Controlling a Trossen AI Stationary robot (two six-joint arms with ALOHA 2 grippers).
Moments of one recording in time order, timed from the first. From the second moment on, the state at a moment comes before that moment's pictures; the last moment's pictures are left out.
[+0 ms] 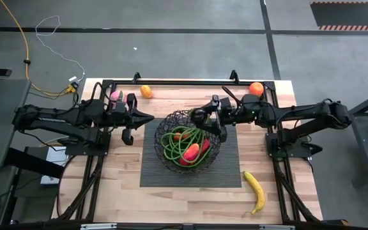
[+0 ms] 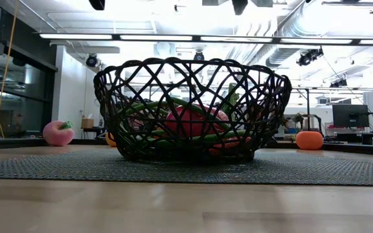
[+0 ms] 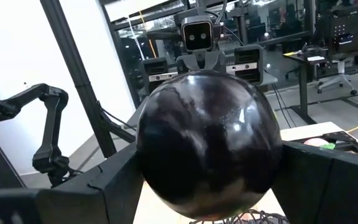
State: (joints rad) left arm 0.07 0.76 0.67 0.13 -0.09 -0.09; right arm -0.04 1.22 0.90 0.38 -0.17 0.23
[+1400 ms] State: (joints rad) left arm 0.07 0.76 0.67 0.14 -0.14 -0.12; right arm -0.11 1.80 1.33 -0.51 0.00 0.55
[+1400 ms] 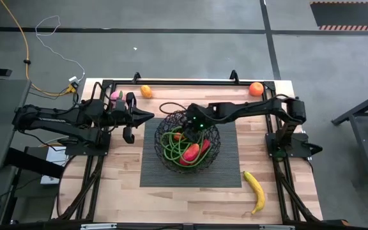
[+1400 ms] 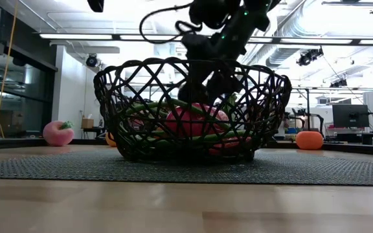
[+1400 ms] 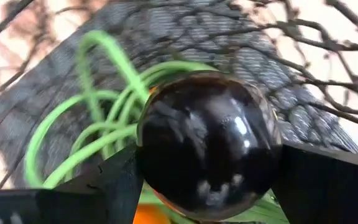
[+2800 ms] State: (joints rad) left arm 0.07 0.76 0.67 0.13 -0.13 -0.15; right arm -0.06 1.86 1.33 -0.49 0.21 1.12
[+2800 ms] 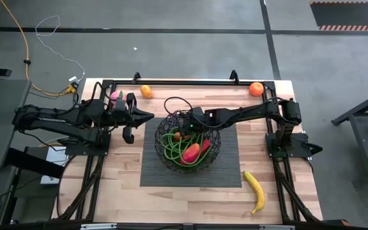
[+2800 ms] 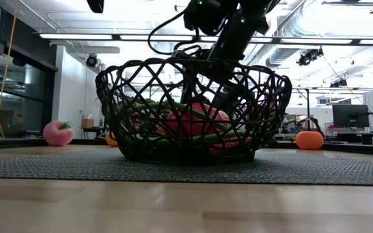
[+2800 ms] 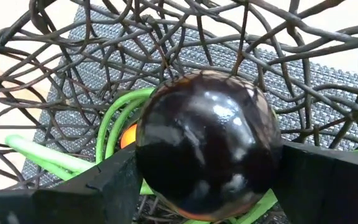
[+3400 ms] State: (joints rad) left arm 0.07 0.76 0.67 0.13 -0.13 -0.15; right arm -0.07 1.81 1.33 -0.49 0.24 1.03
